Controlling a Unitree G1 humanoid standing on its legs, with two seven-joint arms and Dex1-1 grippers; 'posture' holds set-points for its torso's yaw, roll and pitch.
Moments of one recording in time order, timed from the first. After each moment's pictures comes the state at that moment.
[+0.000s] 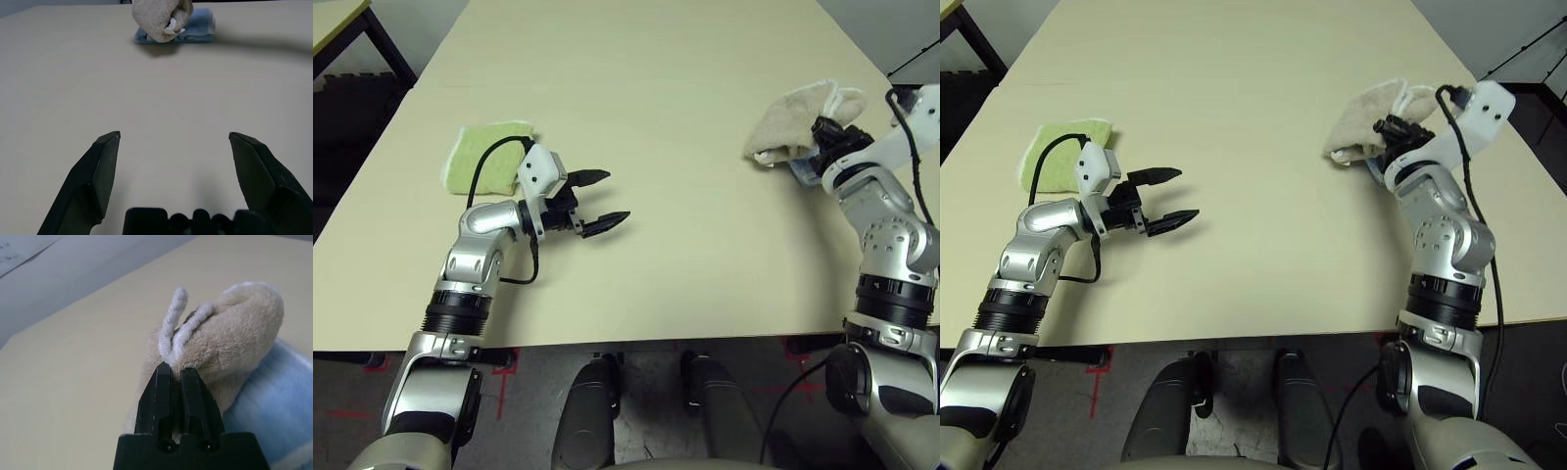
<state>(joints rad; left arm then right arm) -0.58 0.50 -0.03 0.25 -0.27 0.05 -1.07 -0.74 -0.32 -0.44 0.13 0.57 0.58 -0.02</state>
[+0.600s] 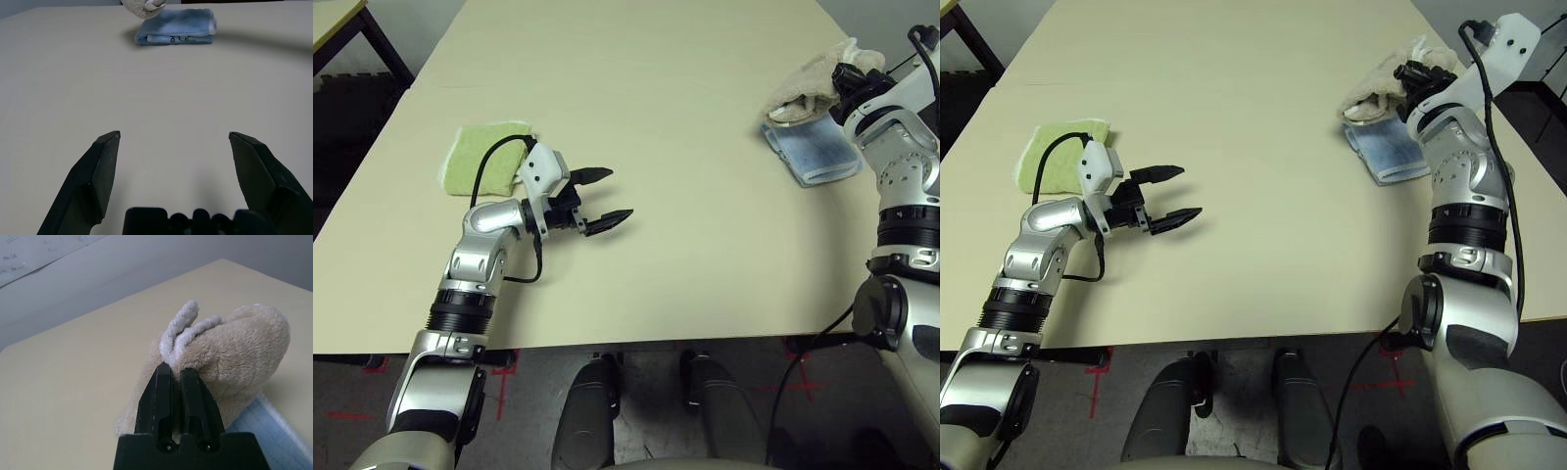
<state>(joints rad) -0.58 0.49 -0.03 0.26 -0.27 0.04 -1.06 -1.04 -0.46 -0.42 0.68 0.43 0.32 0.17</state>
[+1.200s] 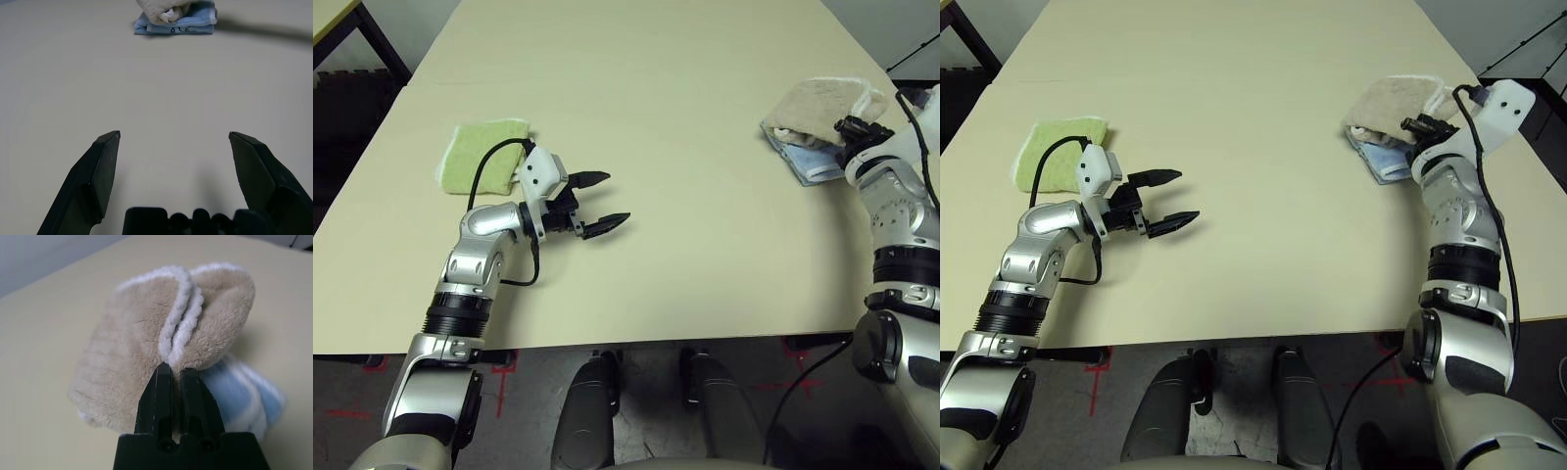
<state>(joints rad) -0.56 0.51 -0.03 0.25 -0.27 0.06 -1.06 -0.69 -0.36 -0.47 0.40 0.46 0.37 0.03</state>
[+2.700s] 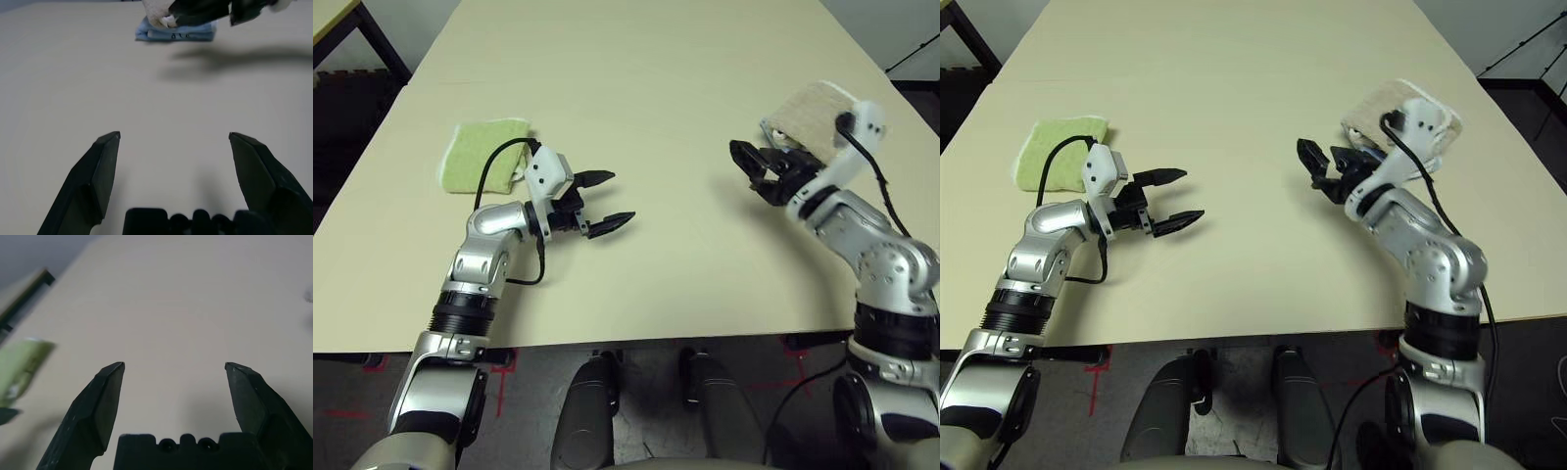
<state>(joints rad) -0.57 0.49 -0.04 0.25 -0.26 0.05 -1.04 -0.66 -0.30 -0.21 0.12 0.62 0.73 0.16</state>
